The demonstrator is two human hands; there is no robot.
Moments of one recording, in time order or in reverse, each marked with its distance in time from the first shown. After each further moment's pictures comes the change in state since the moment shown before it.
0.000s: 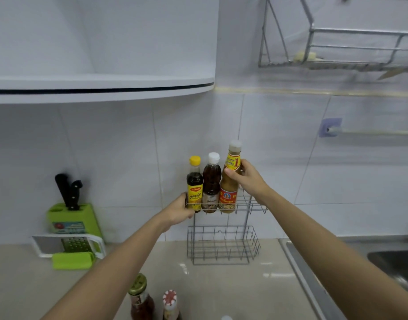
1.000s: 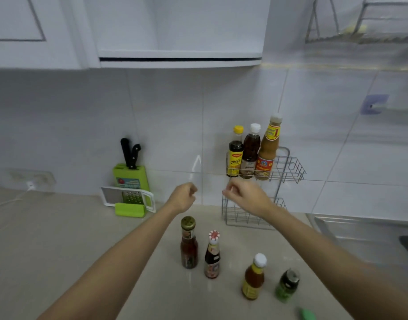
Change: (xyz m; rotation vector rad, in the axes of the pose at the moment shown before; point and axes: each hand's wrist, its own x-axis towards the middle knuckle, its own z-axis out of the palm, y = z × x) left_hand -0.100 -0.089 -0.036 0.285 0.270 -0.072; right_hand -0.130 -0.014 0.114 -0.685 -0.228 -0.300
